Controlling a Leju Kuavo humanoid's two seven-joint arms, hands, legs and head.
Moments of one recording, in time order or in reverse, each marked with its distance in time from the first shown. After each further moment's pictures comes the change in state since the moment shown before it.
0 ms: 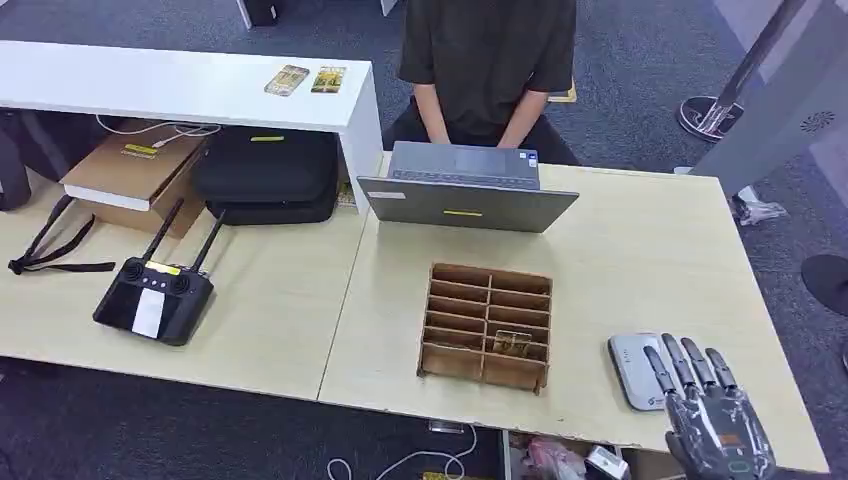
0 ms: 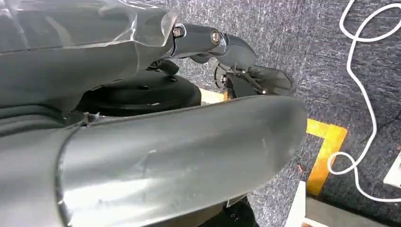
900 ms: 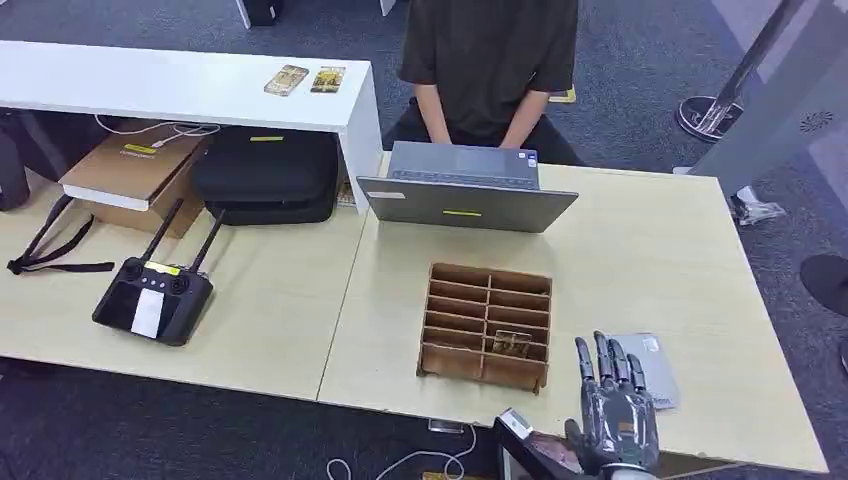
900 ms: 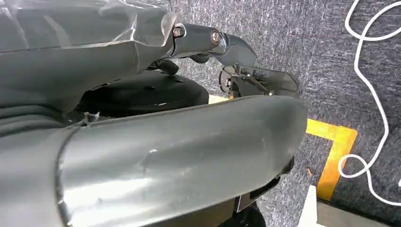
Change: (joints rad) left arm 0.001 -0.008 -0.004 0.000 -0.037 0.010 0.016; right arm -0.125 0.447 0.179 0.205 0.051 -0.069 0.144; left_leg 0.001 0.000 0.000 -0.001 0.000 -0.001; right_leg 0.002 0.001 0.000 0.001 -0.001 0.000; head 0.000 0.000
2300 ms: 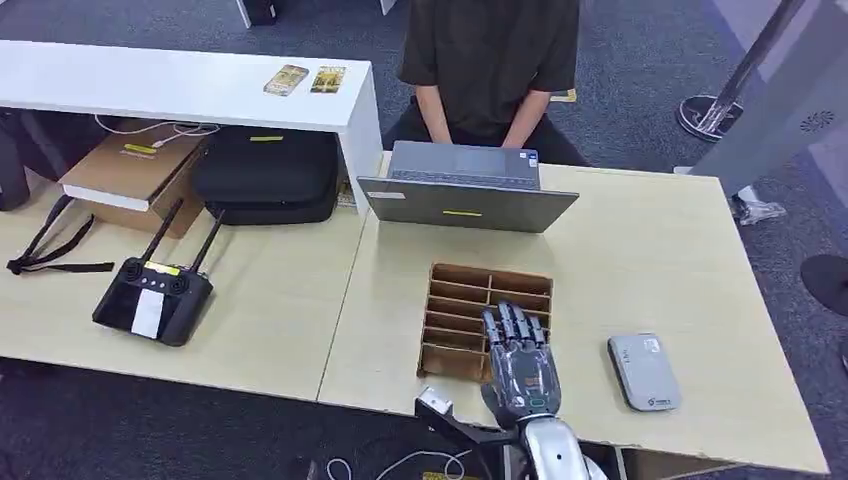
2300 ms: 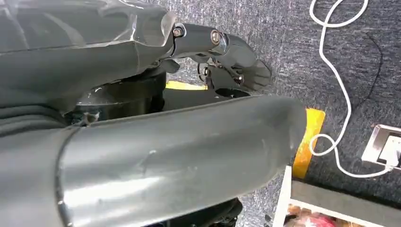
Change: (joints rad) left arm -0.070 -0.003 -0.039 0.000 0.029 -0.006 0.040; right arm -0.217 0.250 0.068 0.347 0.046 -0.114 -0.224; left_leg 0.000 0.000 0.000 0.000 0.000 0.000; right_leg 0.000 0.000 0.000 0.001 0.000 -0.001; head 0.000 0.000
